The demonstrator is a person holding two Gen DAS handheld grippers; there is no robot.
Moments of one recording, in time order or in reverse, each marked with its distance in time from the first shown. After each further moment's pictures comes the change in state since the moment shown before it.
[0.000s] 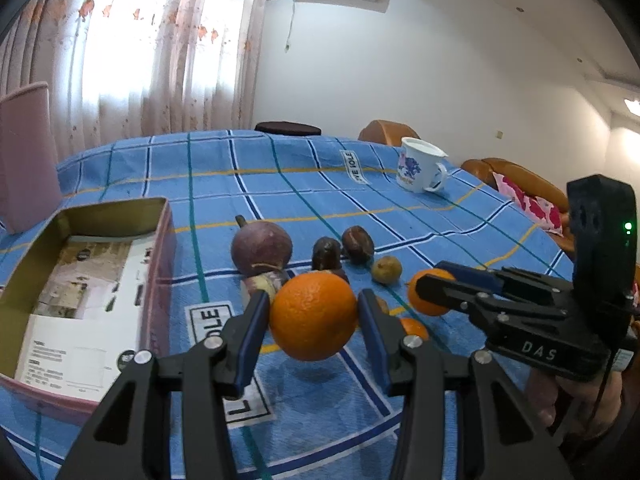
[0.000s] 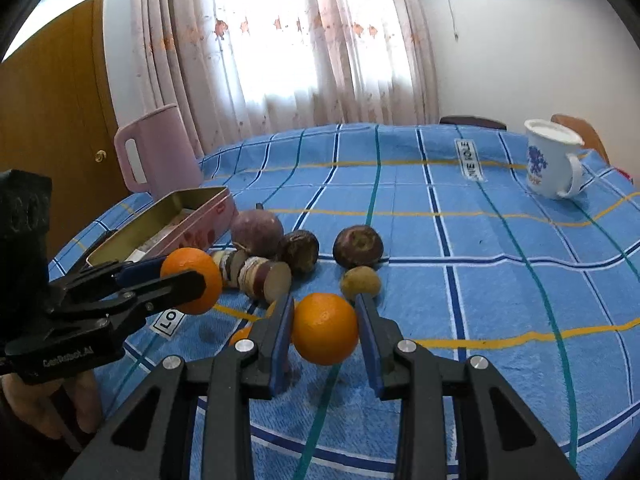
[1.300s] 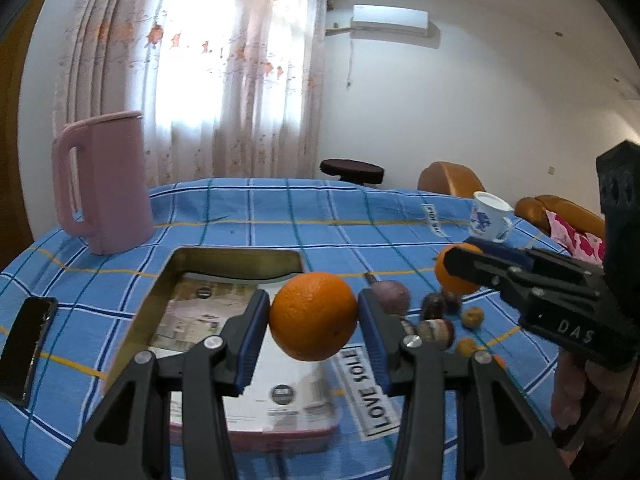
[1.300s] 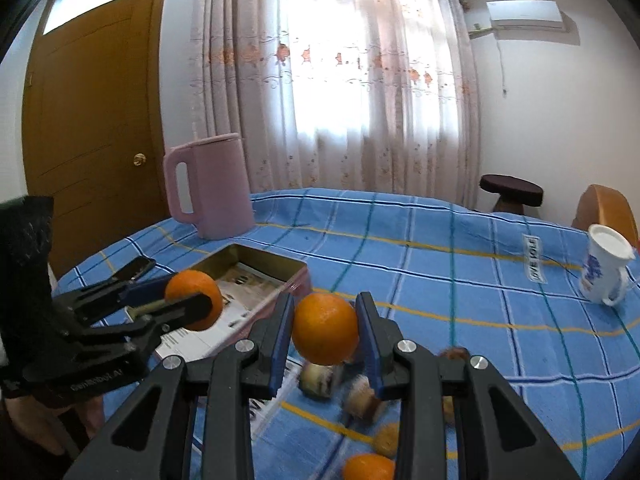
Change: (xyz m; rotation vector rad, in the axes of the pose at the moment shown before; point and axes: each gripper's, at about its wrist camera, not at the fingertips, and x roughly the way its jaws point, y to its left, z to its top) left arm -0.053 0.074 0.018 -0.068 -0.133 0.223; right arm 0.021 0.085 0.067 -0.157 -0.121 0.099
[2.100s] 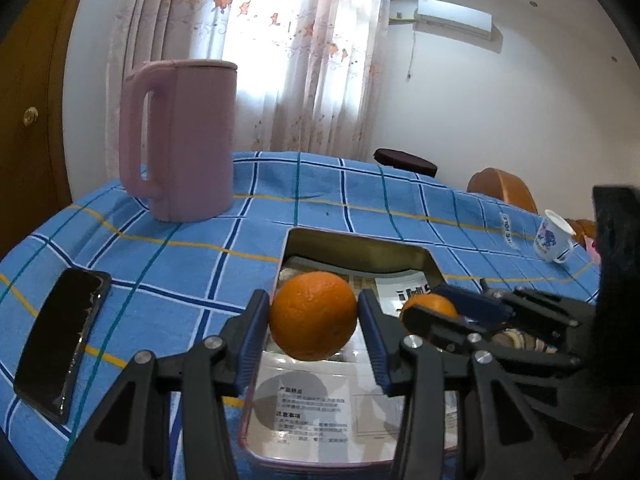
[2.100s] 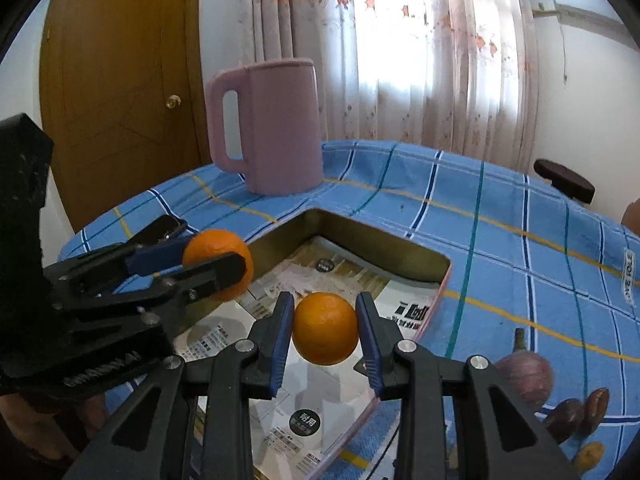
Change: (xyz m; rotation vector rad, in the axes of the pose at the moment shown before) left arm 0.023 0.097 -0.002 -0.131 0.064 0.125; right arm 0.116 0.091 0.003 -0.089 0.184 0.121
